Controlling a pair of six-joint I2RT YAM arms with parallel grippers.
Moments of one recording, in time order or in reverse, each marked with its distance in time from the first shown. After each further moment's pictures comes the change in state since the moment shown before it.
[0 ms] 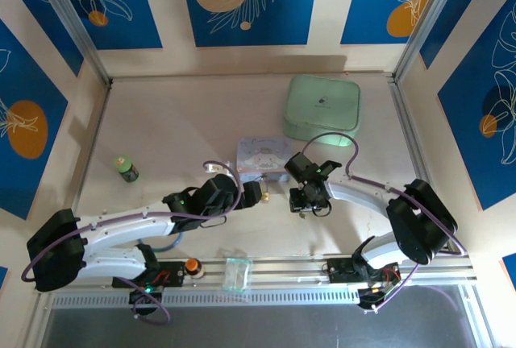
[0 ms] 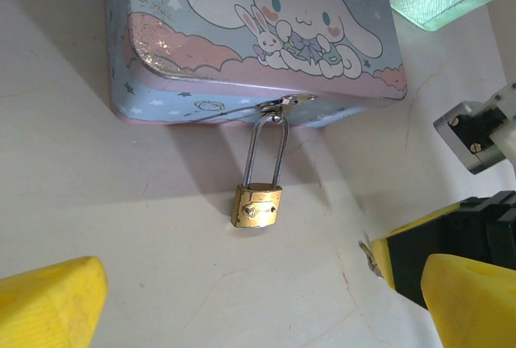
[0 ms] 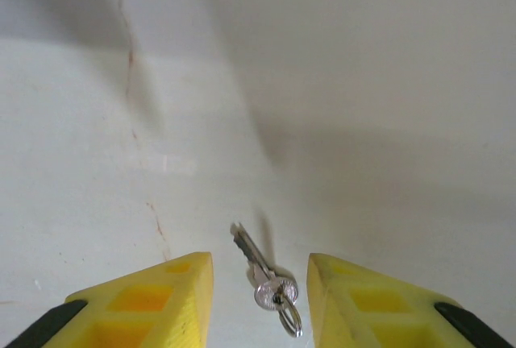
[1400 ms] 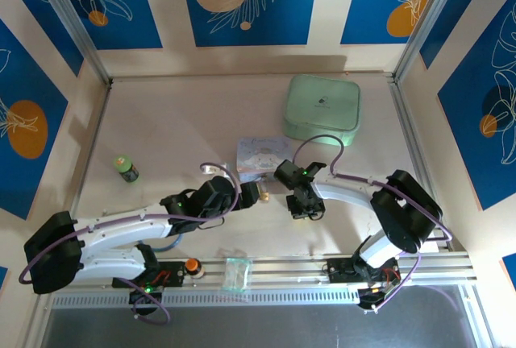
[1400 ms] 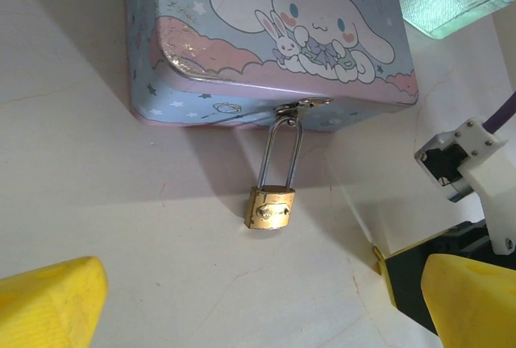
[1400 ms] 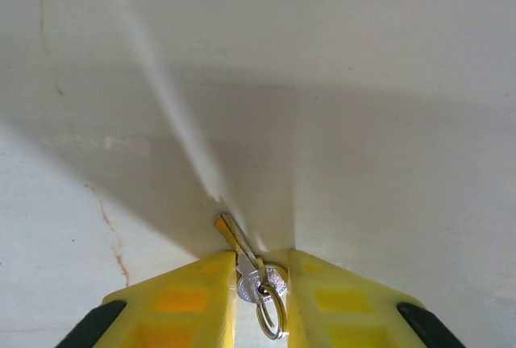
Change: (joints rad) left arm 0.000 -0.026 -0.033 0.008 -0.023 -0.008; right arm 0.097 0.108 0.041 -0.091 0.083 0.062
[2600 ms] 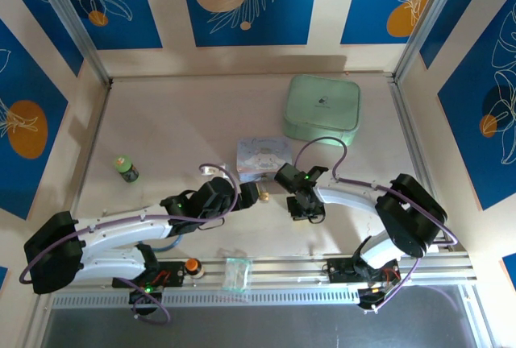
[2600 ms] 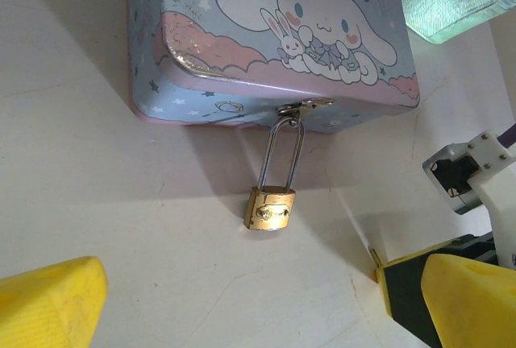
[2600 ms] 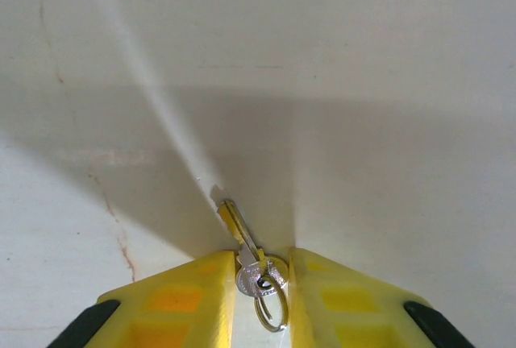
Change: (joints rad) left arm 0.000 0.000 -0.016 0.026 0.000 -0.019; right arm 0.029 -0.038 -0.034 0.023 0.008 0.069
